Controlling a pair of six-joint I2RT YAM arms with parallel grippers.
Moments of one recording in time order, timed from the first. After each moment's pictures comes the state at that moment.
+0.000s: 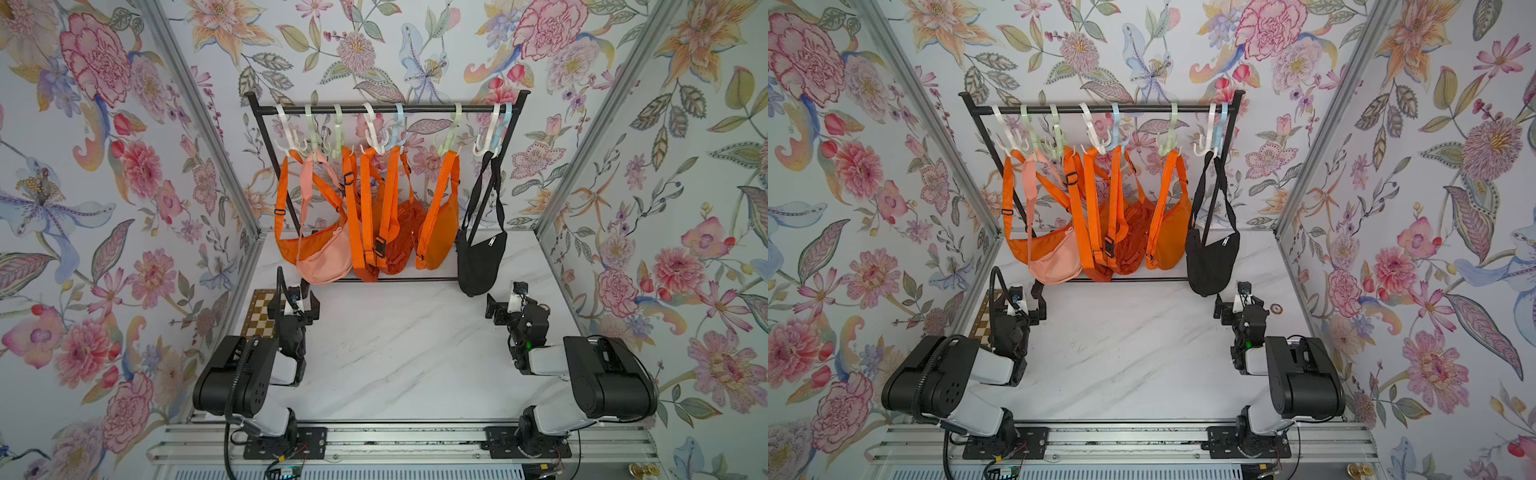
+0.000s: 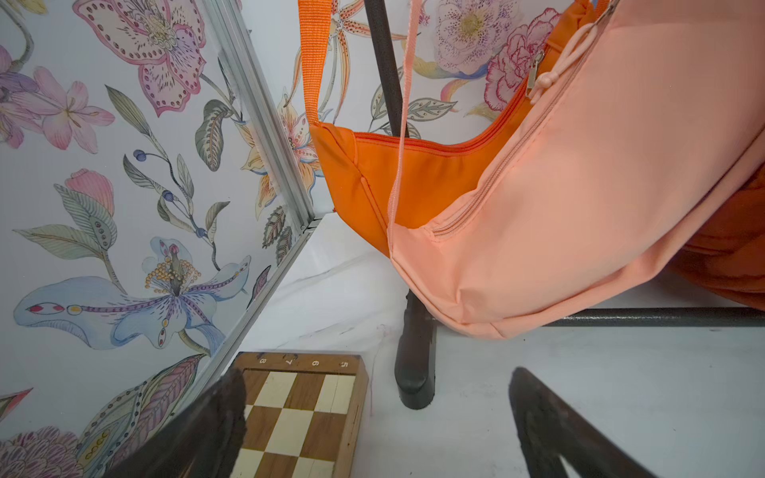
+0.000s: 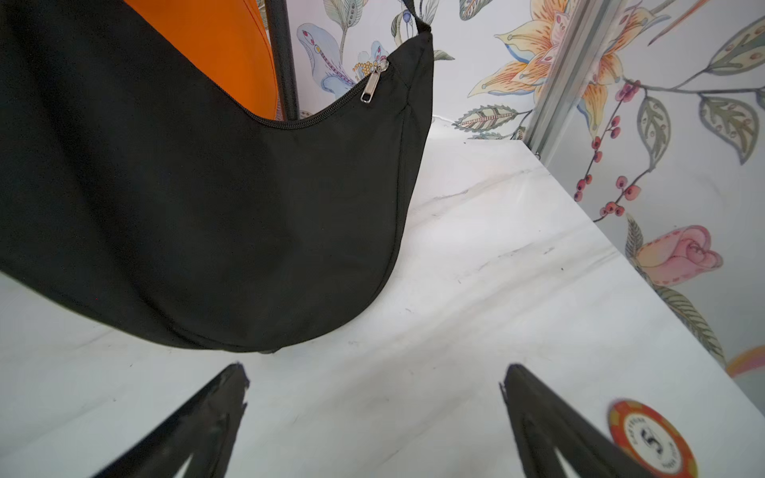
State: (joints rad) left arm -0.09 1.57 0.20 1.29 -0.29 0.19; right arm 0.01 1.54 0.29 0.99 -0.01 -0.04
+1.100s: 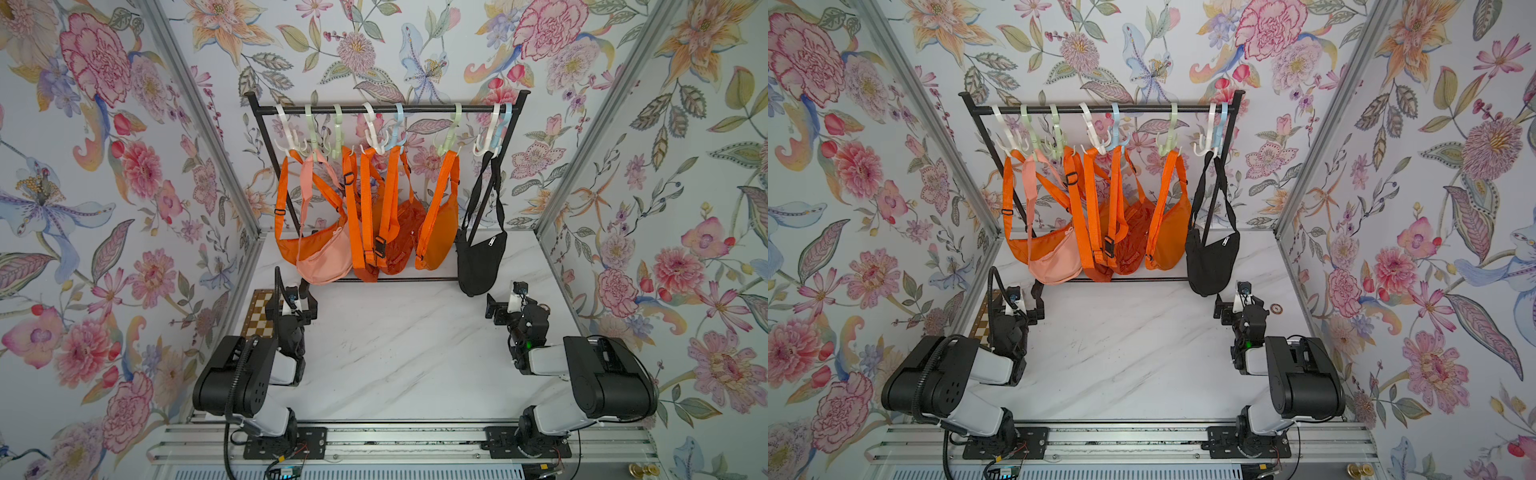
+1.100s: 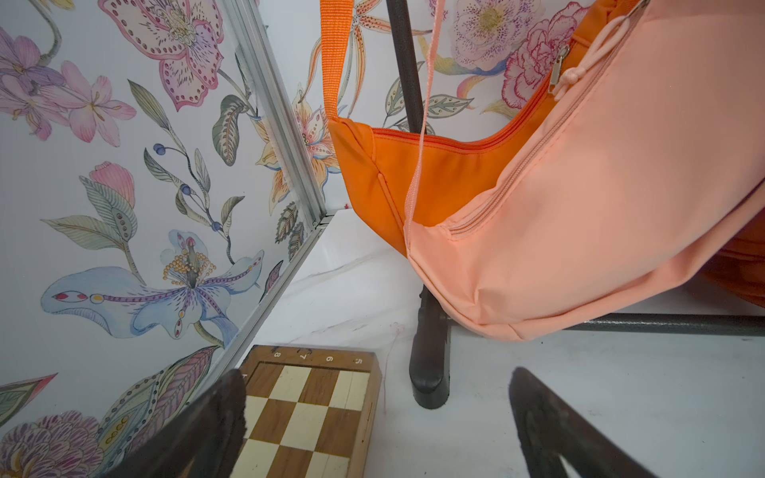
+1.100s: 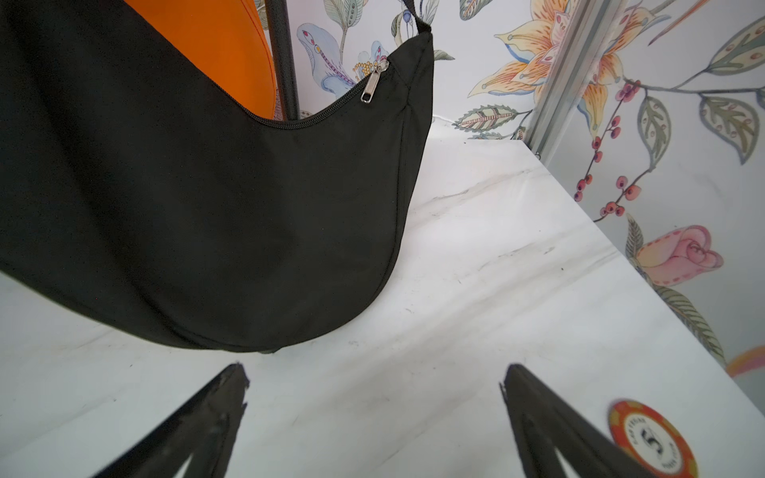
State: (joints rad) left arm -0.08 1.57 0.20 1.29 -0.31 0.18; right arm 0.01 1.54 0.29 0.99 -0.01 -0.04
